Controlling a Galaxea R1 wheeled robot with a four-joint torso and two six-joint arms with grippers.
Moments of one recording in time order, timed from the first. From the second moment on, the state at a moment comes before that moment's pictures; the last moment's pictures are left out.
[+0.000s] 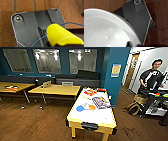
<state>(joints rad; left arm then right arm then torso) 1.46 2.74 -2.41 1.10 -0.18 -0.97 -1.51 2.83 -2.48 -0.79 0.13 0.94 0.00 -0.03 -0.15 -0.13</state>
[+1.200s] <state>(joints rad) 1.46 2.75 -2.44 1.10 -0.18 -0.97 -1.51 2.83 -2.48 -0.79 0.13 0.94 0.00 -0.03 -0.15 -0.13</state>
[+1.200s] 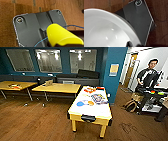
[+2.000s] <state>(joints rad) 1.46 2.77 -2.45 1.10 -0.18 -0.97 -1.51 2.83 -2.49 -0.79 0.13 0.94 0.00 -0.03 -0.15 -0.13</state>
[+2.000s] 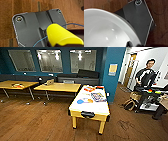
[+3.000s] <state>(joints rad) 1.46 2.77 -2.47 1.10 -0.18 -0.97 -1.50 2.84 -2.49 -0.79 0.13 0.94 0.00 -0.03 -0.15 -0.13</state>
